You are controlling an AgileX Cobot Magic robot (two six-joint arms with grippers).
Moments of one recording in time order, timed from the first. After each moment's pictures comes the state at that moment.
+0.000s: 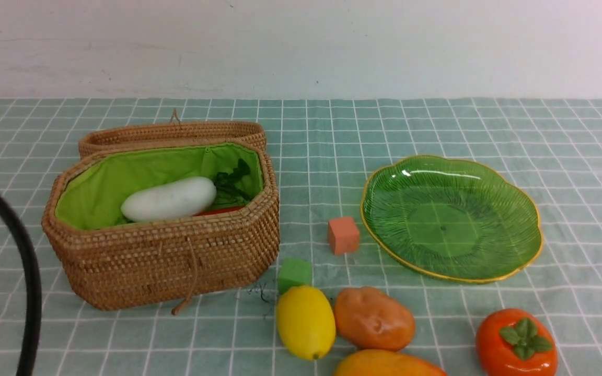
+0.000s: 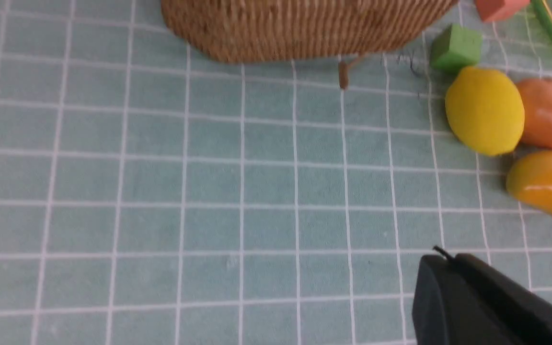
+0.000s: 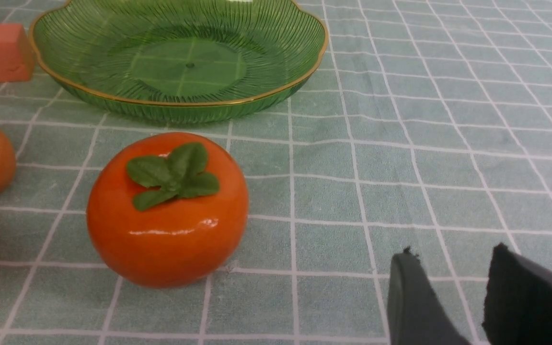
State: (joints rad) right arm -0.03 -0.01 0.02 0.01 0.39 -0.09; left arm -0.19 0.62 -0.88 -0.14 1.19 -0.30
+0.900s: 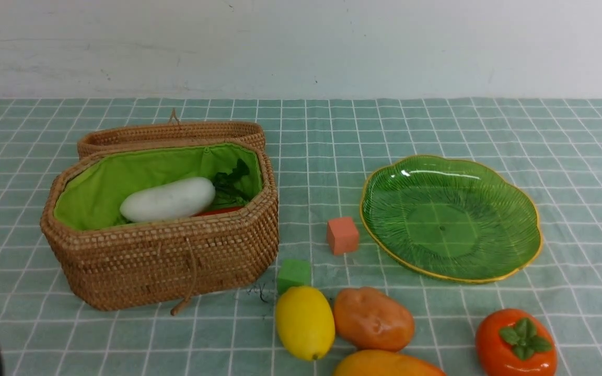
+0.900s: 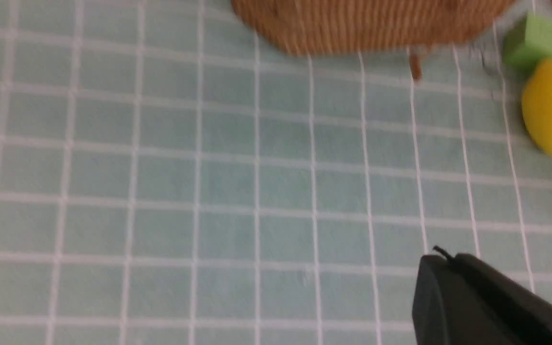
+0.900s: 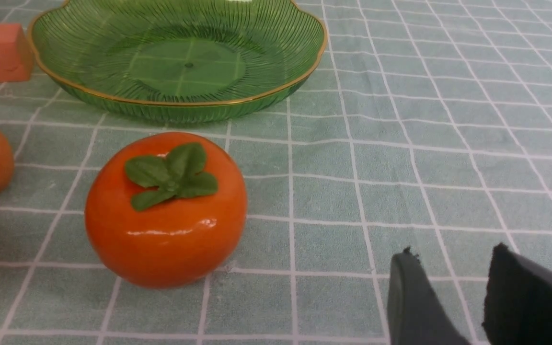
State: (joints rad) right arm -0.03 -0.01 0.02 0.01 0.39 -0.09; left arm -0.19 0.48 -0.79 0.04 1.11 -0.31
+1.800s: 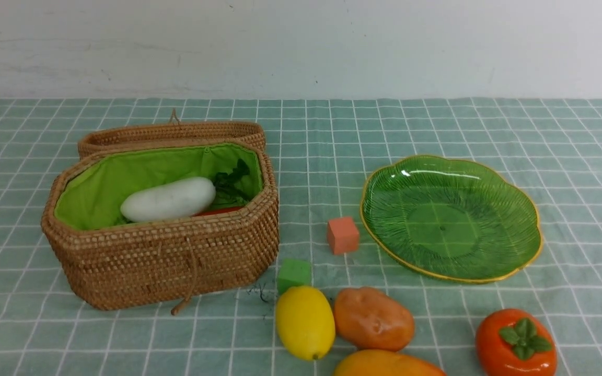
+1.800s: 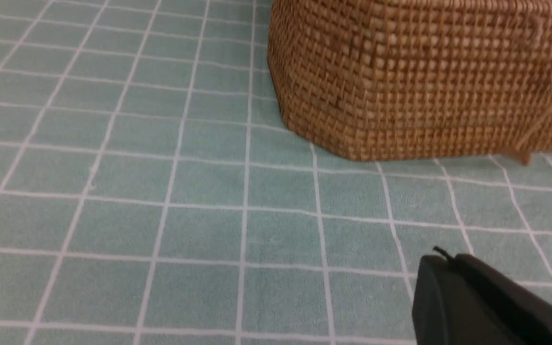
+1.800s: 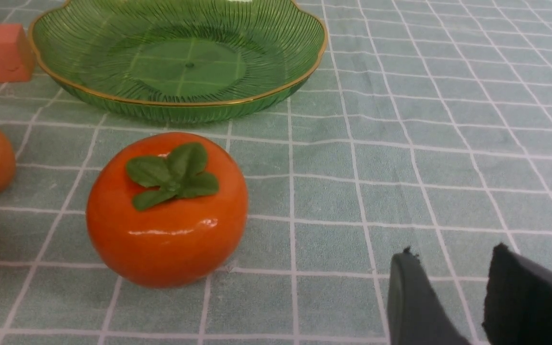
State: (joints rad) right arm -0.03 -0.01 0.02 0.01 0.39 -0.09; left arm -0.06 -0.01 0.03 0.08 0.36 -0.25
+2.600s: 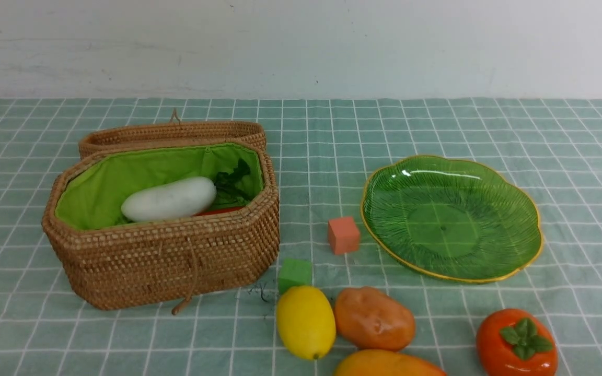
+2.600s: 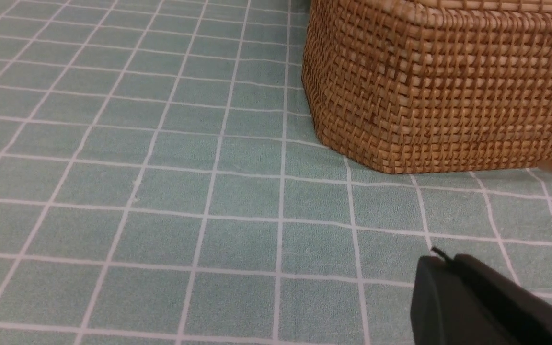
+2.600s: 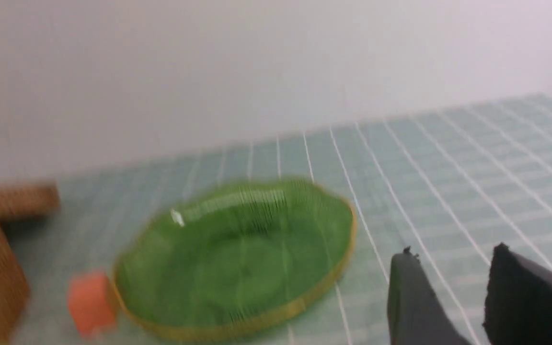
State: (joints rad) right arm -0.03 -0.01 0.03 0.20 -0.05 0.08; left arm -0.04 -0.01 0.03 0.13 0.36 -0.25
